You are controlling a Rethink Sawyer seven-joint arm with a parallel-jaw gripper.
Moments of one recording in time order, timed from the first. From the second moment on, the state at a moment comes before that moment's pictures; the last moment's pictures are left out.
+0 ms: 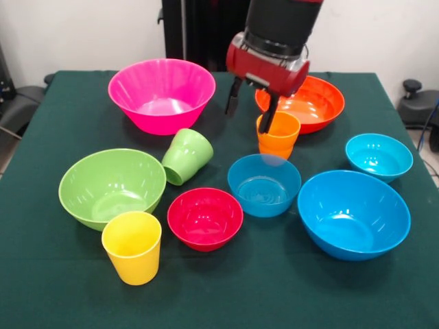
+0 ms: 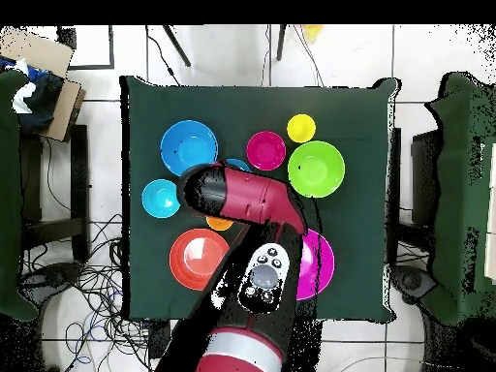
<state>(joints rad) 0.07 -0.55 -0.32 1.54 0.16 0.49 2.08</state>
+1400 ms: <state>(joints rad) 0.14 -0.71 -0.36 1.65 0.22 0.57 2.08</state>
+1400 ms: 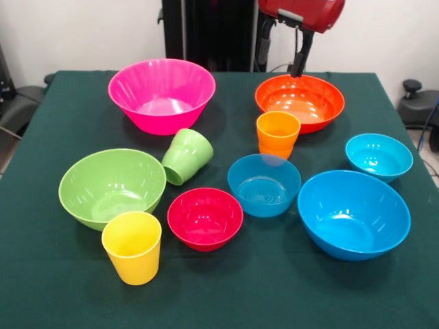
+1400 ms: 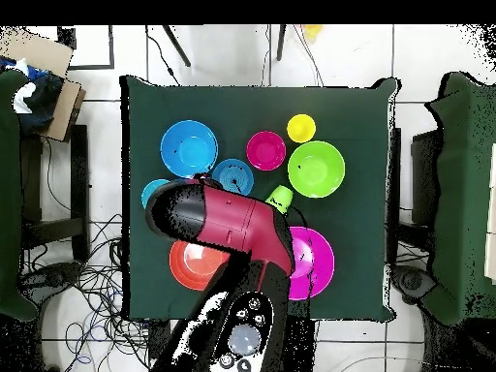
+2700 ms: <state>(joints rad) 0.13 -0.65 -0.36 1.67 0.22 0.52 2.08</state>
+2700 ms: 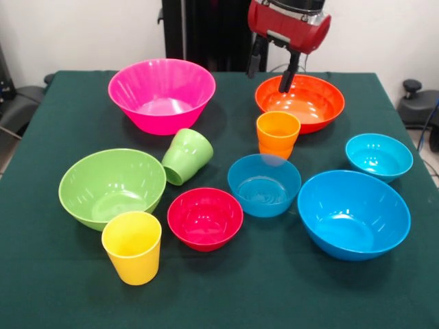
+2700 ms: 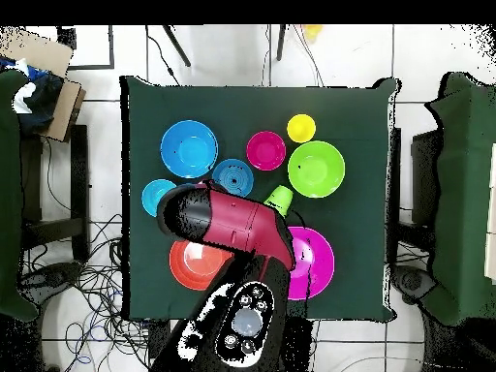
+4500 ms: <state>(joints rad) 0.13 -0.49 -0.37 1.66 0.22 0.39 2.08</state>
